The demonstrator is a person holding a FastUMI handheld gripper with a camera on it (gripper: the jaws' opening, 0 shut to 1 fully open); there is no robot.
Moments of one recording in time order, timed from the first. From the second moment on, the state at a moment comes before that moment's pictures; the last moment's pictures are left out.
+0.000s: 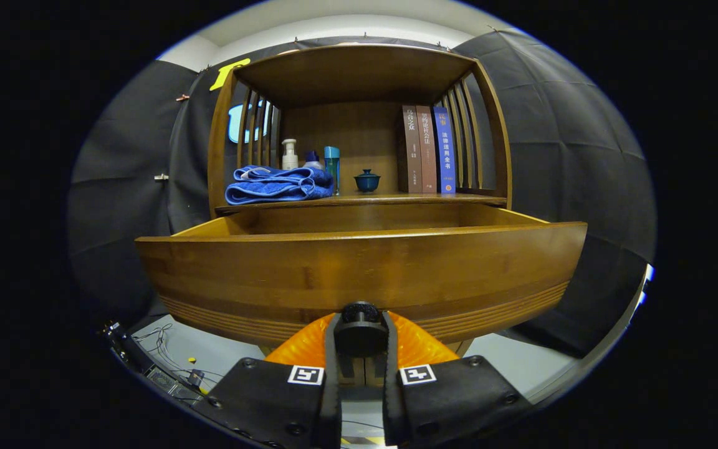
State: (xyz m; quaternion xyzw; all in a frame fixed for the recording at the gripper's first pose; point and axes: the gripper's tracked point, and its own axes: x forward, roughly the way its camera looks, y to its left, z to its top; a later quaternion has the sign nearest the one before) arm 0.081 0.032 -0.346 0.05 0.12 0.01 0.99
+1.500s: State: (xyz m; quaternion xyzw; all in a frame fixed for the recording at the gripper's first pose) arm 0.164 0.005 -0.212 0.02 0.31 0.06 0.95
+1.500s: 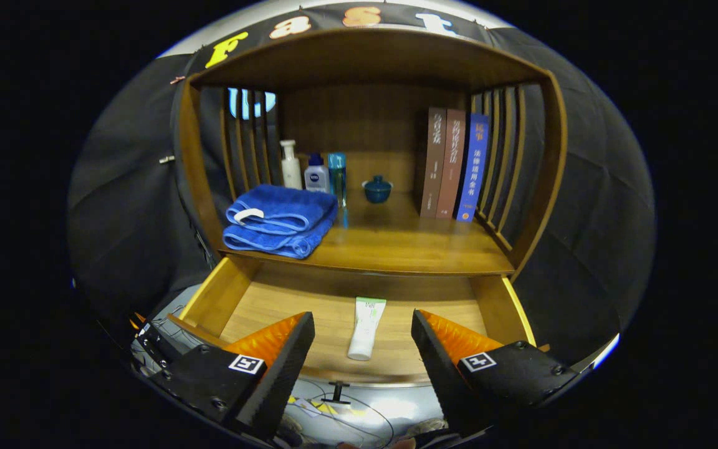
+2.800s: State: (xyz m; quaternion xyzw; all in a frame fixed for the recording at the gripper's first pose) arm 0.210 0.042 -0.381 0.03 0.59 0.05 0.80
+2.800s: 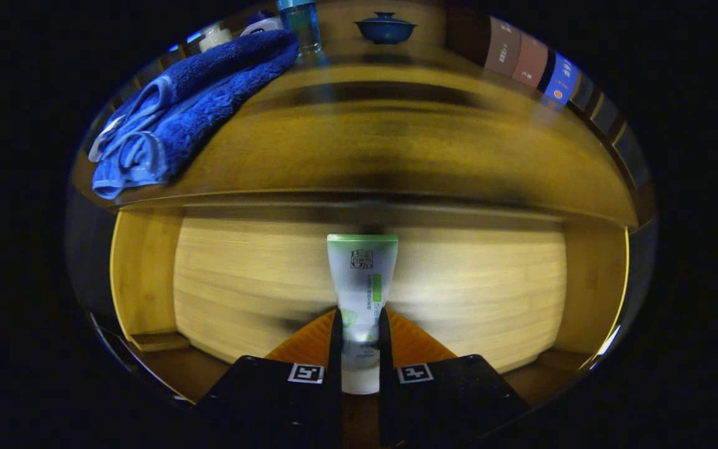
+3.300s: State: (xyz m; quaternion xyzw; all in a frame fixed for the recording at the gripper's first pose) arm 0.181 0.043 -0.316 0.03 0.55 0.08 0.83
